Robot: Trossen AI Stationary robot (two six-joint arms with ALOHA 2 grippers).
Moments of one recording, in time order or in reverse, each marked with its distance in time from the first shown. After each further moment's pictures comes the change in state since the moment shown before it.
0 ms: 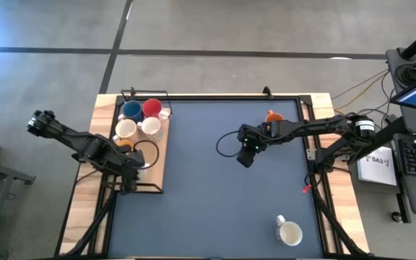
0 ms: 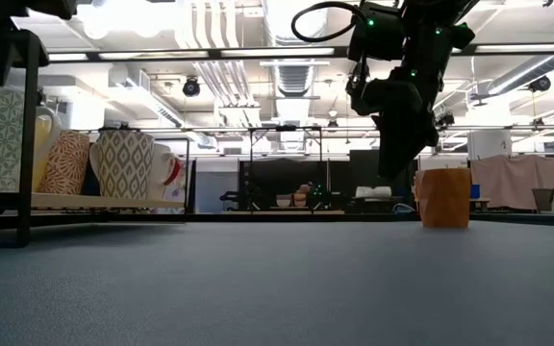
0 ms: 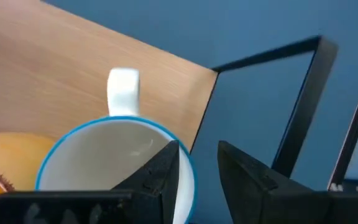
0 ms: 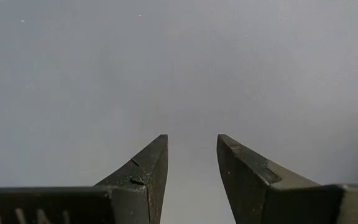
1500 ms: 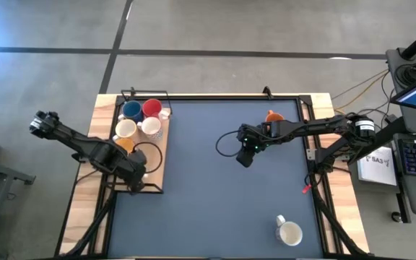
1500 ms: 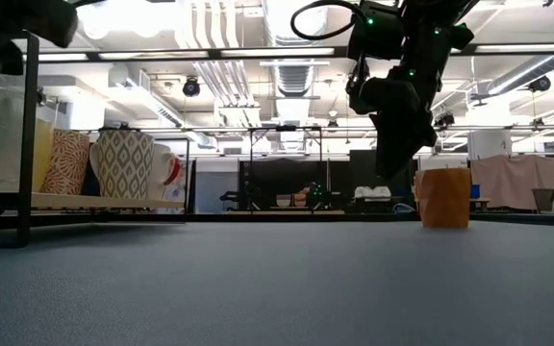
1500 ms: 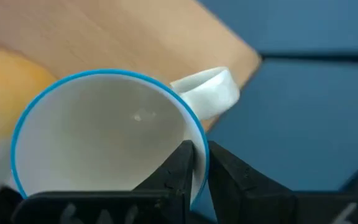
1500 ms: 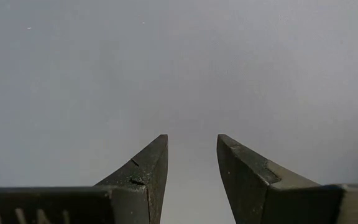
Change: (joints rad) left arm 0.007 0.105 -0.002 -0.074 0.029 -0.276; right arm 0.000 0.000 0.000 0.018 -0.001 0.000
